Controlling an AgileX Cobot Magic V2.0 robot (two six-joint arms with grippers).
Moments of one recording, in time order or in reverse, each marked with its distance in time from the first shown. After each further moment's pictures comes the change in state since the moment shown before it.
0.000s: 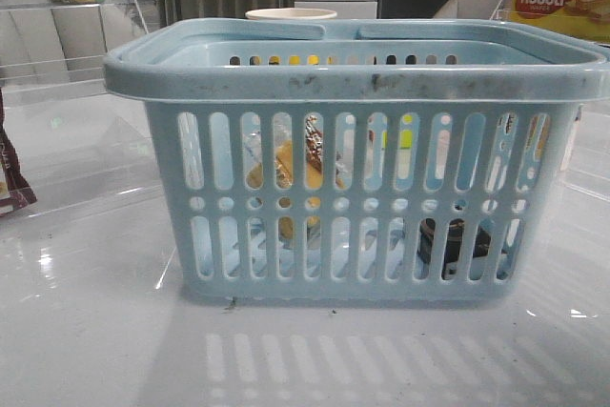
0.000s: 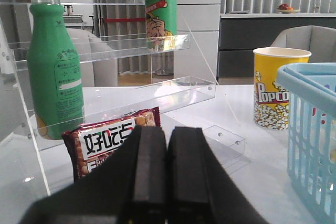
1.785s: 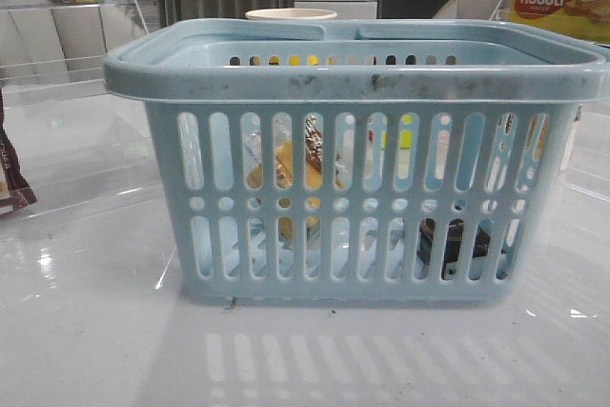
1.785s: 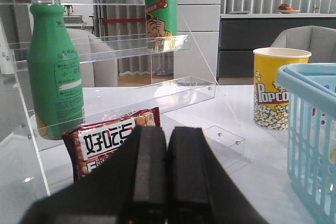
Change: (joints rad) left arm 0.000 0.000 0.000 0.001 0.000 0.000; right arm -0.187 -0.439 0.570 -0.053 -0.628 0.151
